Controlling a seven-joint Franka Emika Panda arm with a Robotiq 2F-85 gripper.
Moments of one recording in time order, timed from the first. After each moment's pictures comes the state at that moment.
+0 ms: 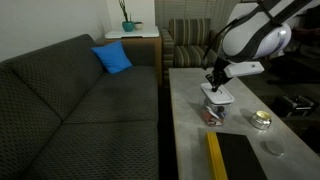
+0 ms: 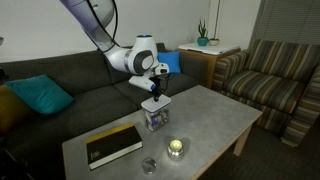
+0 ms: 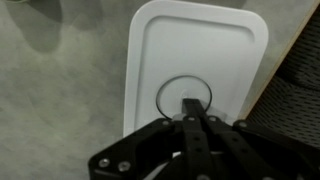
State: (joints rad) arm 0.18 1.30 0.00 -1.20 -0.05 2.70 0.13
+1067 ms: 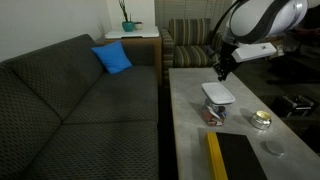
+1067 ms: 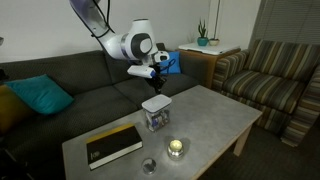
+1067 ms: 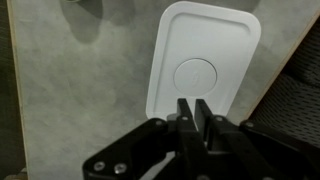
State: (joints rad) arm 0.24 1.12 -0.08 -1.38 -0.06 2.68 0.15
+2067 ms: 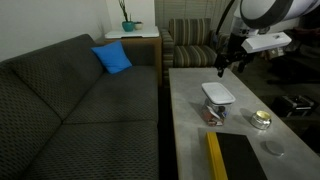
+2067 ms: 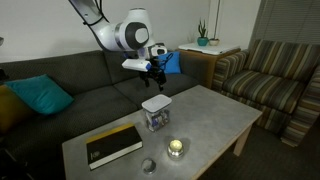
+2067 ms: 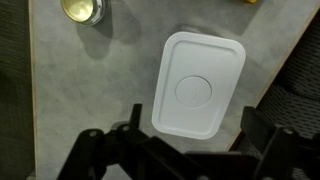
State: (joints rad) arm 0.25 0.98 -0.08 -1.54 -0.07 2.66 0.16
